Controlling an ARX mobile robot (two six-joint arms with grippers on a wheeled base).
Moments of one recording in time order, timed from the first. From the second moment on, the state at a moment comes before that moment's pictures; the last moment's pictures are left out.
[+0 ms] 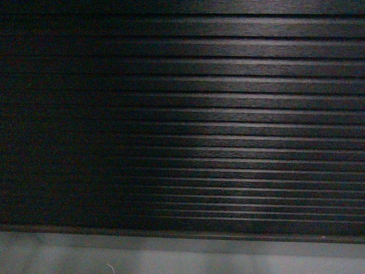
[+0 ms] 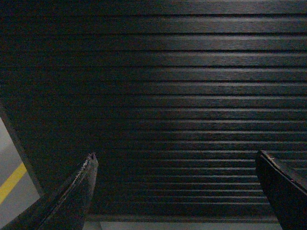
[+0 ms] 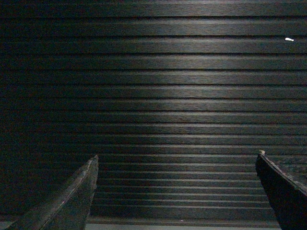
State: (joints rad) left arm 0.00 0.01 0.01 0.00 0.00 -0.01; right arm 0.00 0.00 0.01 0.00 0.00 0.00
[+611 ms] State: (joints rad) left arm 0.00 0.01 0.01 0.00 0.00 -0.01; right arm 0.00 0.00 0.01 0.00 0.00 0.00
